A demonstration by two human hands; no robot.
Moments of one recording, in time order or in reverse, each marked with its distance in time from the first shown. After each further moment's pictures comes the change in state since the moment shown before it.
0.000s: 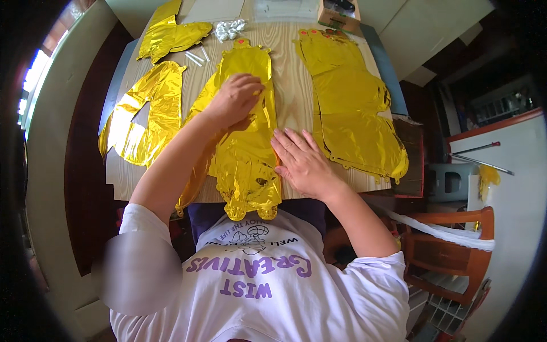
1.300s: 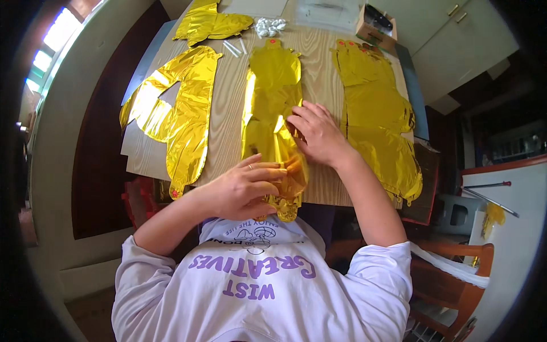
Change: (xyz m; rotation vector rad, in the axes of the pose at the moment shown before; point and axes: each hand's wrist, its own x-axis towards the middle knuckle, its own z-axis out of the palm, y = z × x) left_hand -0.086 0.171 -0.097 -0.369 -0.238 -0.023; right_hand 0.072 0.039 -0.005 0.103 0.060 -0.104
